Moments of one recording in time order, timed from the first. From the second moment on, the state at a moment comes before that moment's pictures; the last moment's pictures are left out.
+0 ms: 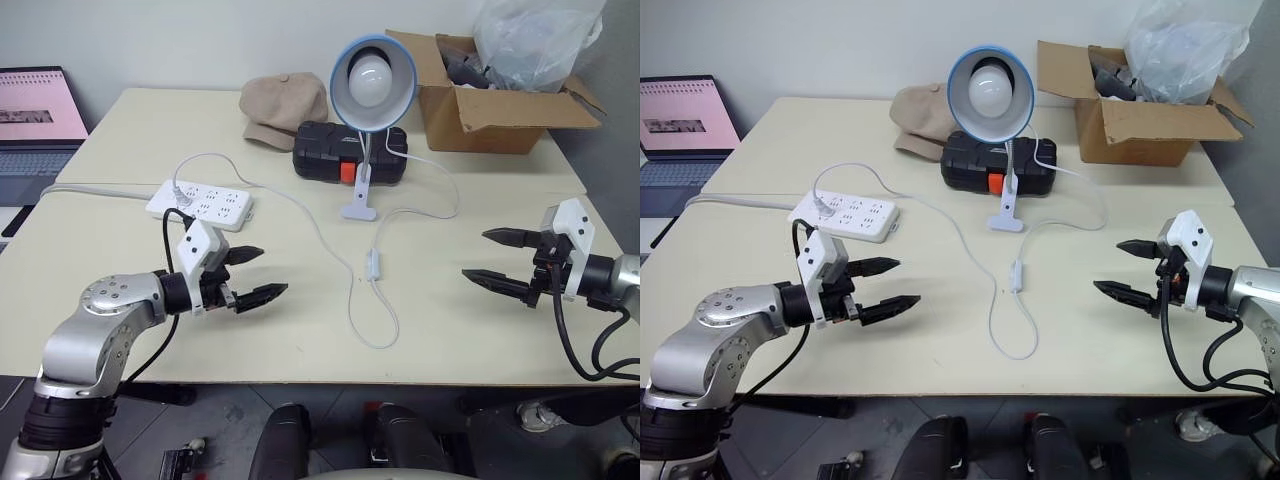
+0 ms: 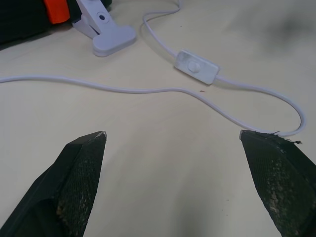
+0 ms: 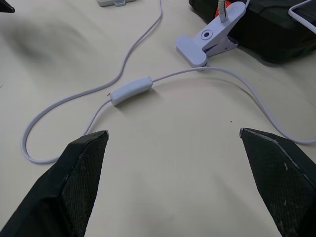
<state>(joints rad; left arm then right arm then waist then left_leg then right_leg) -0.19 0.76 0.11 -0.26 -0.51 0.57 -0.96 -0.17 -0.92 -0.23 -0.26 0.54 0.58 1.00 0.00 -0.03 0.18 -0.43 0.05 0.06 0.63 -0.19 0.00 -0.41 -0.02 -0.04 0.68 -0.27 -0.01</state>
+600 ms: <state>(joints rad) -0.19 0.76 0.09 -0.26 -0.46 0.51 -0.95 -0.23 -0.90 -0.23 -0.28 0.55 0.71 0.90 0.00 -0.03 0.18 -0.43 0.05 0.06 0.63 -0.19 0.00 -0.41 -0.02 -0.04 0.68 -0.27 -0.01</state>
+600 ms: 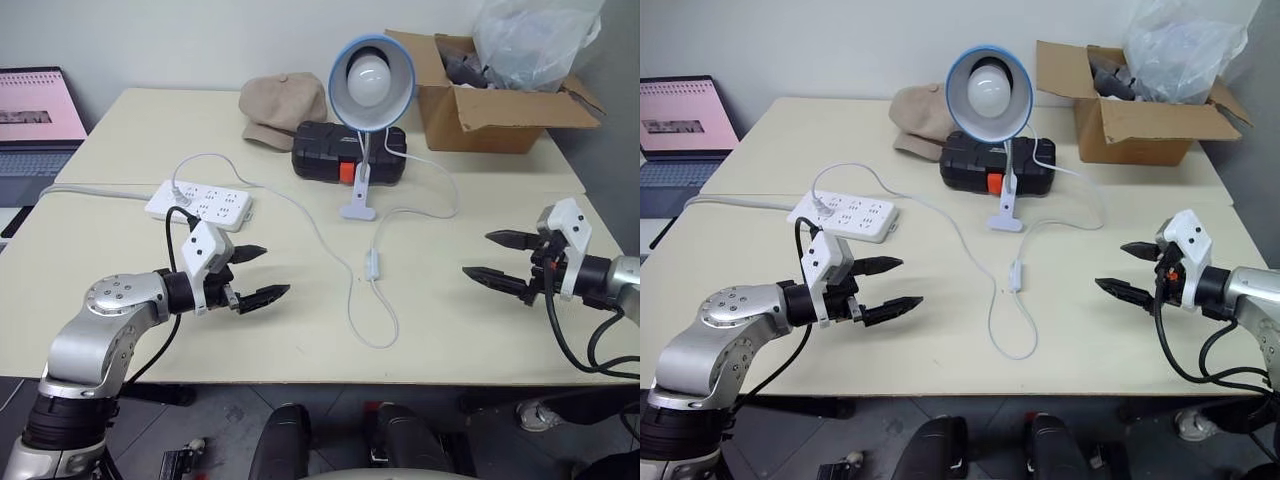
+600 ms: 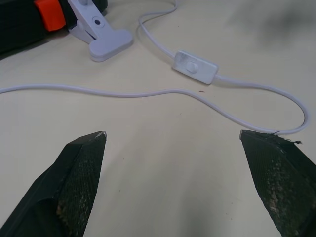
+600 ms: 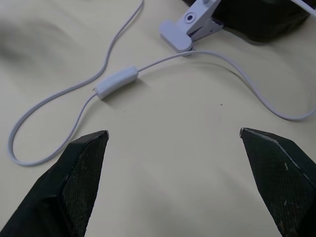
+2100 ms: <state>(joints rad) -0.19 0.77 -0.04 -0.26 -0.35 0.32 -1.07 -0.90 -0.28 -0.12 0.32 0.53 1.49 0.36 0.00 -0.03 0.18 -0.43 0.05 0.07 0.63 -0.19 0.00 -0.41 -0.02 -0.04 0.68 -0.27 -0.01</state>
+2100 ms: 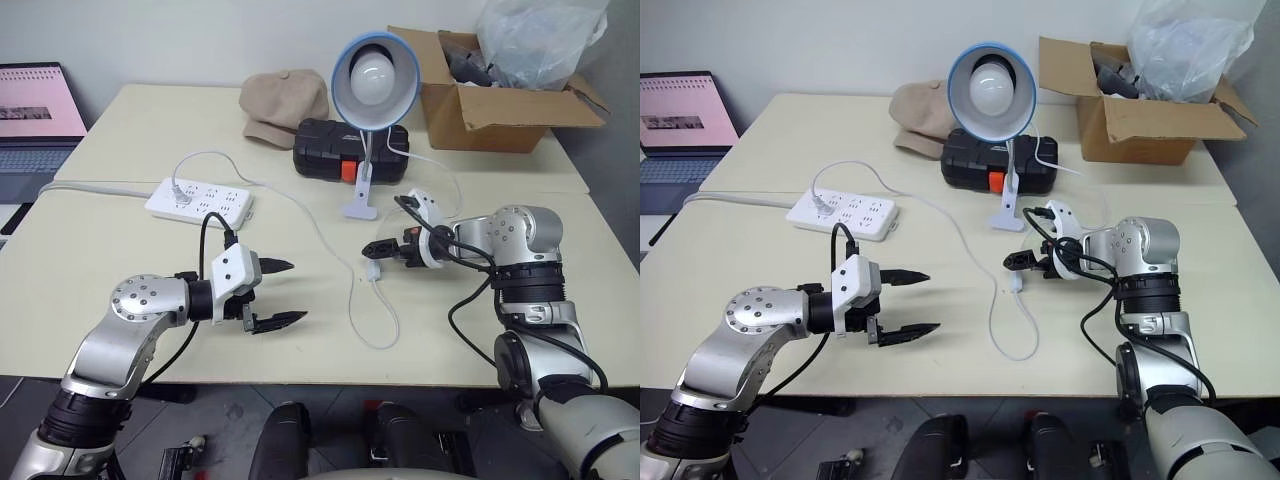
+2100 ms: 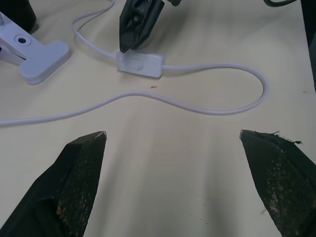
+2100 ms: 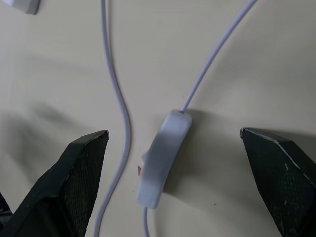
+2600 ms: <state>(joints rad) -0.18 0.76 -0.04 -0.26 -0.33 0.29 -1.07 -0.96 -0.24 -0.12 0.41 0.49 1.44 0.37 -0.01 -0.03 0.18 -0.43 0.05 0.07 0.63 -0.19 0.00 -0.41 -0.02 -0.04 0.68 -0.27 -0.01</state>
